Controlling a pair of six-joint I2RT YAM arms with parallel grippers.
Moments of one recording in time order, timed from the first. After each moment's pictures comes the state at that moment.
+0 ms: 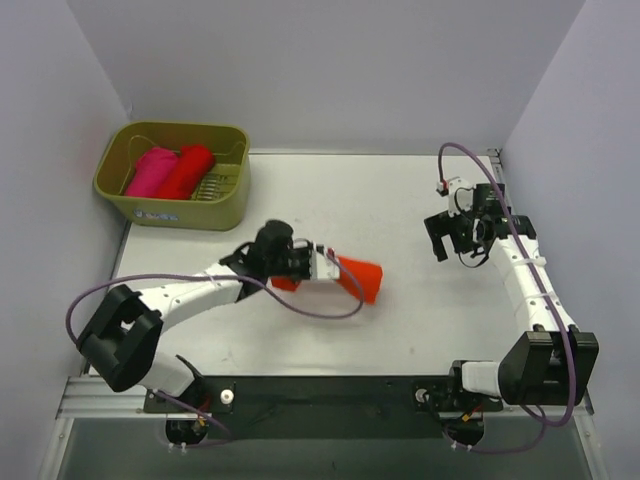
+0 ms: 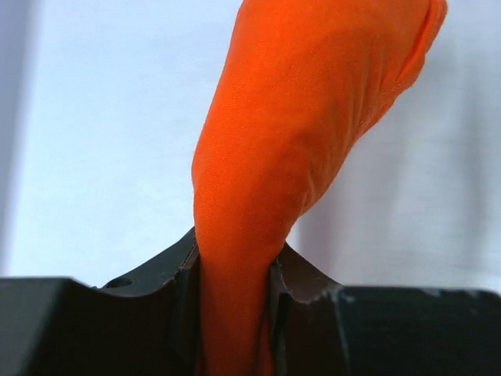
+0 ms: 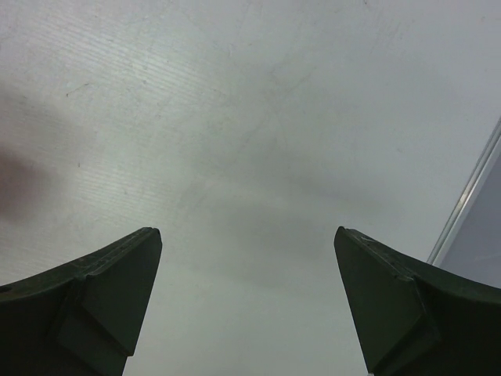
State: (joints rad) left arm -0.77 1.47 0.81 0.07 0.44 0.78; right arm -0.02 1.29 1.06 -0.73 -0.10 -0.42
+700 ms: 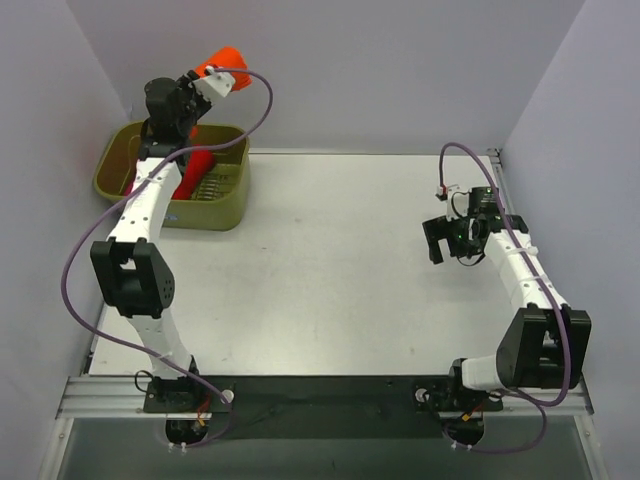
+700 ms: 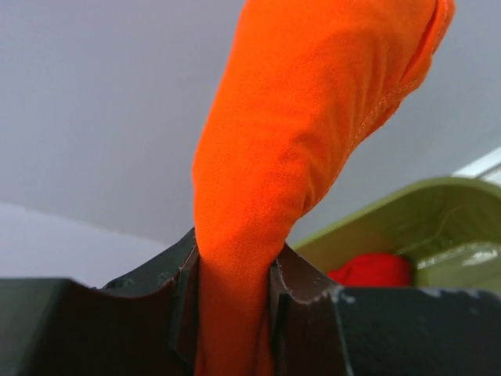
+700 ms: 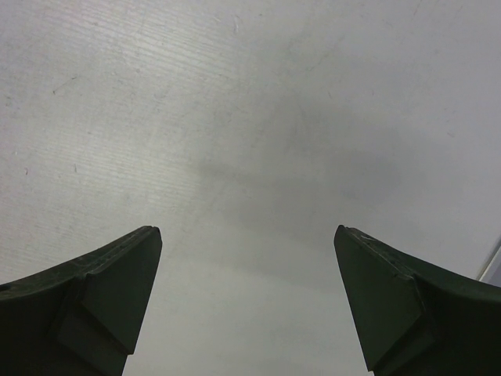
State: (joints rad) left arm -0.06 1.87 1.86 0.00 0.08 0.82; right arm -0.05 1.37 1.02 -0.69 -0.13 -0.36
